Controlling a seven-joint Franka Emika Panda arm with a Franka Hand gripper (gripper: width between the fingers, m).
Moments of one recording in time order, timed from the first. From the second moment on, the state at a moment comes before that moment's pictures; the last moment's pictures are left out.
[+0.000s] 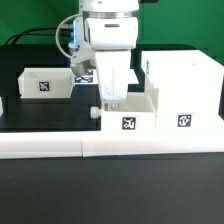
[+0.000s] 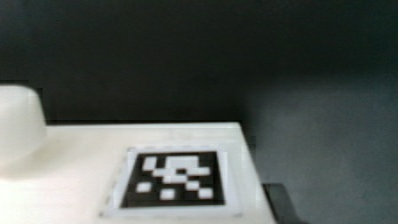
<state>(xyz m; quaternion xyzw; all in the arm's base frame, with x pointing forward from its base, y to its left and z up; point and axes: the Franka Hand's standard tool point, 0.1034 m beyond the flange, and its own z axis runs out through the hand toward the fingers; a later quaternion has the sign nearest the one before) 0.547 0.002 0.016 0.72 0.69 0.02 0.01</state>
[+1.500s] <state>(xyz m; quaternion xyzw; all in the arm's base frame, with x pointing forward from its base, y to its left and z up) 0.545 0.010 0.013 0.70 0.71 0.01 0.00</state>
